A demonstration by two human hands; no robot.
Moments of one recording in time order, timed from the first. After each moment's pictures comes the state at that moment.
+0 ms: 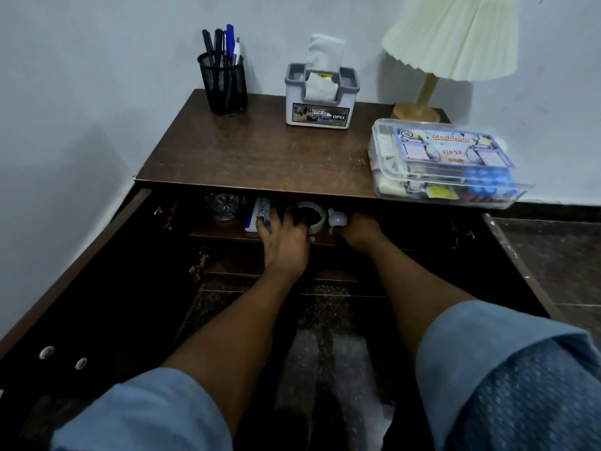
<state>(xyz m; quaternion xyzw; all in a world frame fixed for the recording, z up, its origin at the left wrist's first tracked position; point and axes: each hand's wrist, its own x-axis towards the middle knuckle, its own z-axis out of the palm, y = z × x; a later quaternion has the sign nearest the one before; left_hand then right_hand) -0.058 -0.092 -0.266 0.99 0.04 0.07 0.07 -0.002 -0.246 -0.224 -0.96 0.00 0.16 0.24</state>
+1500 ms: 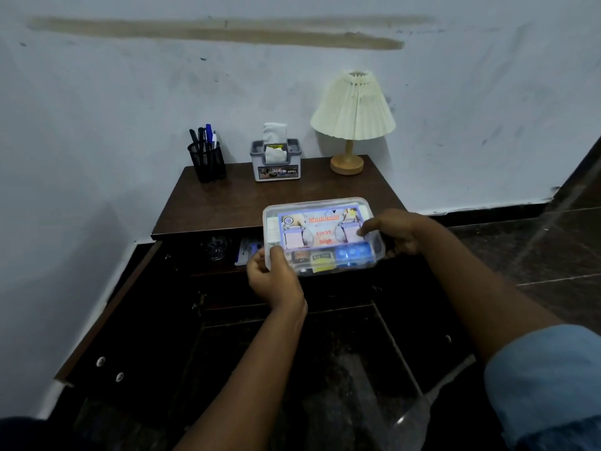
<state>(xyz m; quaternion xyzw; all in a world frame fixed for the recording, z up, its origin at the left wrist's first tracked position) -0.178 -0.161 -0.147 0.46 0.32 0.28 0.78 -0.103 -0.371 -0.072 -0.78 0.17 0.24 0.55</state>
